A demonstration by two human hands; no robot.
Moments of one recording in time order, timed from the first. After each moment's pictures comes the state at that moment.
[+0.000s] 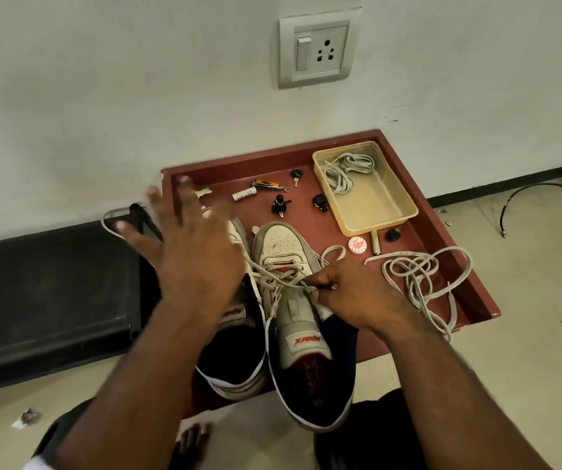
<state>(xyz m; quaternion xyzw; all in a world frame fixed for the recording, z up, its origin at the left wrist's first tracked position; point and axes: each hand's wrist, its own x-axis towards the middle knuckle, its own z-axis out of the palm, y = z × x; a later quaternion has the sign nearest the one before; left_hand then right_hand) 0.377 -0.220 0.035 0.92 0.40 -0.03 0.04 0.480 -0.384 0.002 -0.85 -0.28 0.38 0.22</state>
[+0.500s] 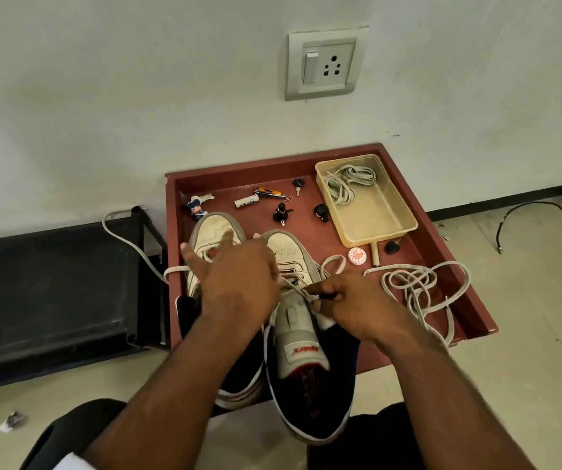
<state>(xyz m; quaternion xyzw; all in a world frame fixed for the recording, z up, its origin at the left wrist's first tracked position) 0.389 -0.250 0.024 0.92 0.35 -0.08 0.16 0.480 -0.388 -0.003 -0.84 -0.25 0.40 0.27</state>
